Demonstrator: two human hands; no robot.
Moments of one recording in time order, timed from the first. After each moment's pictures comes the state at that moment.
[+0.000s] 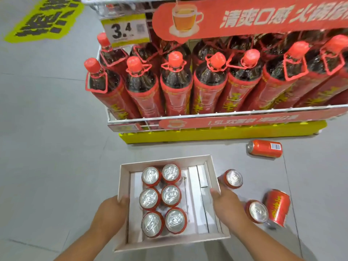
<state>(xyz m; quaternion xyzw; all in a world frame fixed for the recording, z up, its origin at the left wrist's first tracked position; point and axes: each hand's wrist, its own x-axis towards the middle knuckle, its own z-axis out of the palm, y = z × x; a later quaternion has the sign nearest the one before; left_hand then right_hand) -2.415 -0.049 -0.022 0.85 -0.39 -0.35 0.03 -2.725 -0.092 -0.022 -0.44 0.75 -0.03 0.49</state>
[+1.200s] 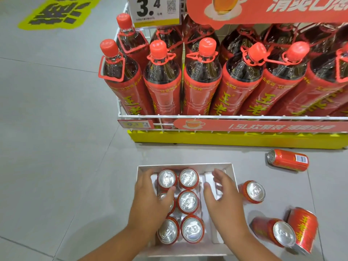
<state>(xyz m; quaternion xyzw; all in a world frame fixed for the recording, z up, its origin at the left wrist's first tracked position) -2.474 -0.076 -0.052 0.78 -0.48 -0.30 0.28 -2.668 -0.102 -0.049 -0.52 0.70 -0.28 0.39</state>
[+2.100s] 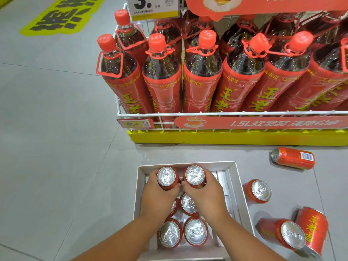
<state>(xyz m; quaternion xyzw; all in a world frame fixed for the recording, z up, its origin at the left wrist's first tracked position) -2.485 -0.099 -0.085 0.78 -0.36 -0.39 0.32 -2.631 -0.125 -0.107 -0.47 0.68 -0.29 0.47</state>
